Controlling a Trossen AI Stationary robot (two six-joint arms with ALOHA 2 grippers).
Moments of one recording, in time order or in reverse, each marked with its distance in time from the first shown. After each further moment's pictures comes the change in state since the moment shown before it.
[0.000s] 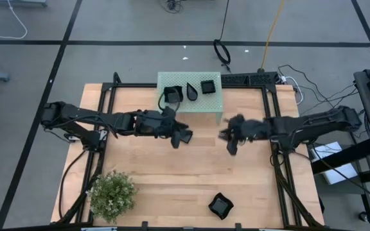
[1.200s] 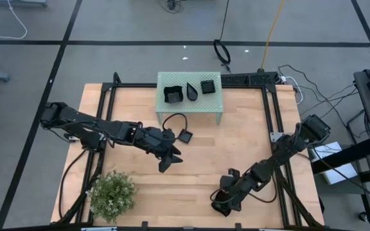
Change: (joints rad) left arm -0.137 0.000 0.000 -0.217 0.209 0.068; right arm 0.564 0.644 0.002 0.275 -0.182 0.381
